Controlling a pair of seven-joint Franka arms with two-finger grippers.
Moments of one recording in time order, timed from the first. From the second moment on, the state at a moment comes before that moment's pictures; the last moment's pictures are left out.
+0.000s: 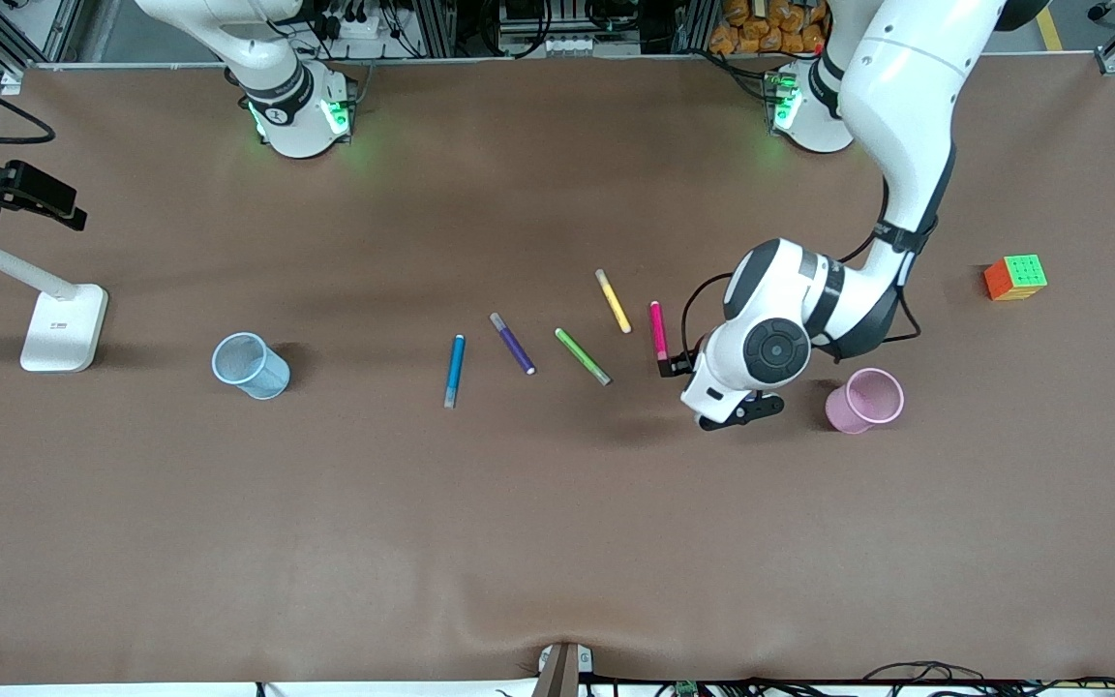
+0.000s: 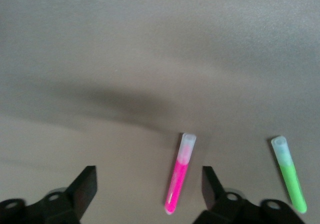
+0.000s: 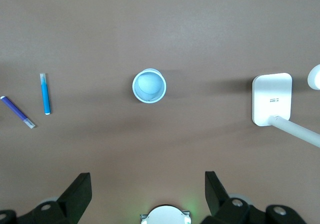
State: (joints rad) left arm -0.34 0.62 -0.16 -1.68 -0.08 2.06 -0.68; right arm 0.00 -0.02 -0.03 -1.51 0.00 1.38 0.05
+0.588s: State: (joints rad) left arm -0.38 0.69 -0.16 -1.71 -0.14 2.17 -0.73; right arm 0.01 -0.02 -0.02 -1.51 0.00 1.38 0.05
